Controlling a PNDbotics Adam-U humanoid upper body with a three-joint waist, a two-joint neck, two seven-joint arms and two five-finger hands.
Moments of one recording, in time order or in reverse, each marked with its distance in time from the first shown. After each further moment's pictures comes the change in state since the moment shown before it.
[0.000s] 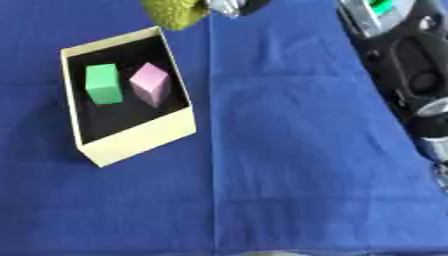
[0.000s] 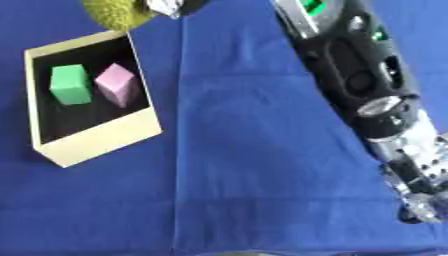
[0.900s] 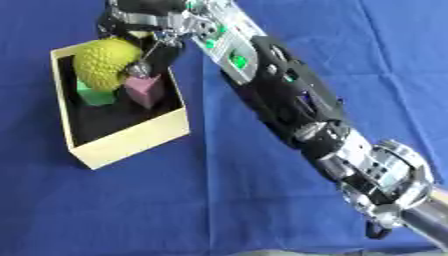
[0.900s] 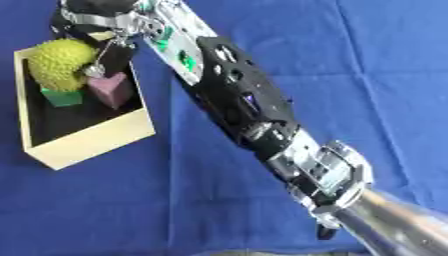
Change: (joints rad) left arm -0.010 -0.017 -0.012 0.000 0.020 -0.009 -0.017; right arm 0.008 0.225 0.024 0.352 0.348 -0.150 -0.061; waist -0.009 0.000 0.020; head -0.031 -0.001
